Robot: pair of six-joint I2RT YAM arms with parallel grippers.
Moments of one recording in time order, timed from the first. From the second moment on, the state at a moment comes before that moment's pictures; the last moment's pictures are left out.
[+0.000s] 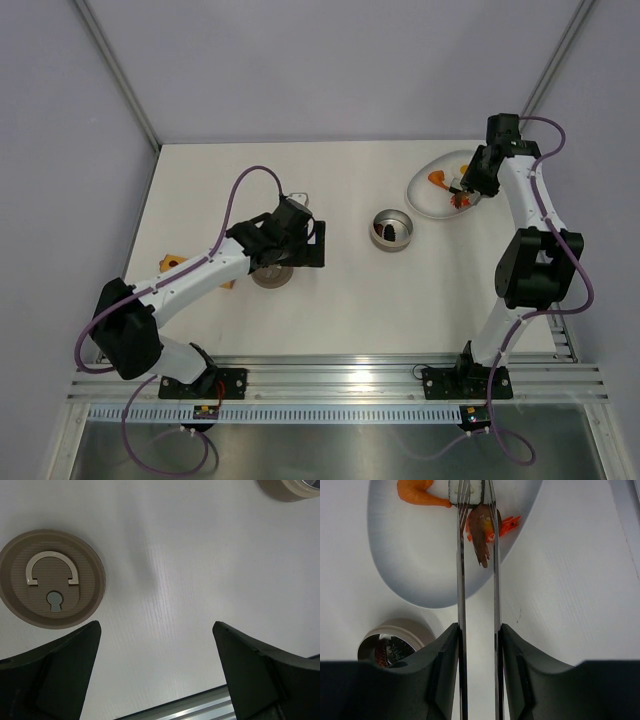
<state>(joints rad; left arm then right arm) -0.76 1.42 1.12 -0.63 -0.16 -0.61 -0.10 1.84 1.73 -0.87 0.10 0.36</state>
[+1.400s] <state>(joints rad) -0.76 1.44 1.12 -0.63 -0.15 -0.60 -0.10 1.77 1.53 -0.84 -0.05 0.37</state>
